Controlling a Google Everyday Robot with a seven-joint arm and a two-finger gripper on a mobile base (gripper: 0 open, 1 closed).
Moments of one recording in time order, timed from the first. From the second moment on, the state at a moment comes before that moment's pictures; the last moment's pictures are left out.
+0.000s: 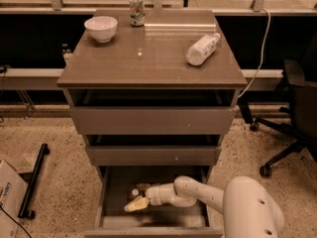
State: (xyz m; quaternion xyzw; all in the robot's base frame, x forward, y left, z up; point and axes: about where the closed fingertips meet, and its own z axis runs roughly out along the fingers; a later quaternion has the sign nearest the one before) arm 0.560 0.102 0.235 -0.38 0.73 0.47 0.31
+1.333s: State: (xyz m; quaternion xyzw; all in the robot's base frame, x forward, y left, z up) arm 0.542 0.071 0.296 -0.39 0.76 0.43 0.30
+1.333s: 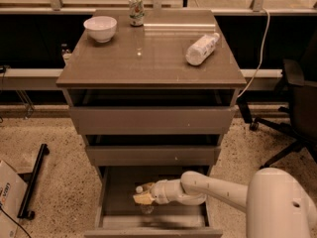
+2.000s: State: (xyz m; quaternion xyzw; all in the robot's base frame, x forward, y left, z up) arm 0.535 0.040 0.399 -0.43 0.71 0.46 0.31
